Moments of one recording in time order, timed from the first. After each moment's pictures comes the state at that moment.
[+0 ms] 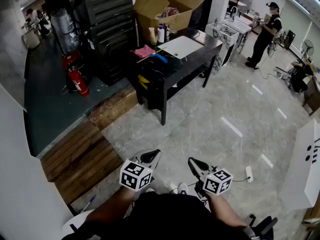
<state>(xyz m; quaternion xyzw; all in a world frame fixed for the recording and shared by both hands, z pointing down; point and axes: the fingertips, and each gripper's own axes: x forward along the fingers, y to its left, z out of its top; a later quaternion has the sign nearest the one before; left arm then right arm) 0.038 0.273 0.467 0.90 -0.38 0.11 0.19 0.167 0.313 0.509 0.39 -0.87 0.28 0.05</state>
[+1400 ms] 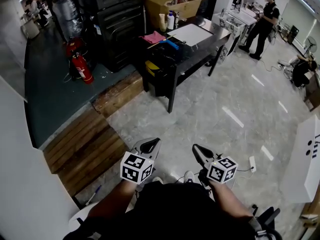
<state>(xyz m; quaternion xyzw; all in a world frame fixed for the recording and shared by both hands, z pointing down) -0.043 0.276 0.469 0.89 -0.41 0.09 0.18 0.103 0.306 0.504 0.41 -0.86 0.29 0.06</state>
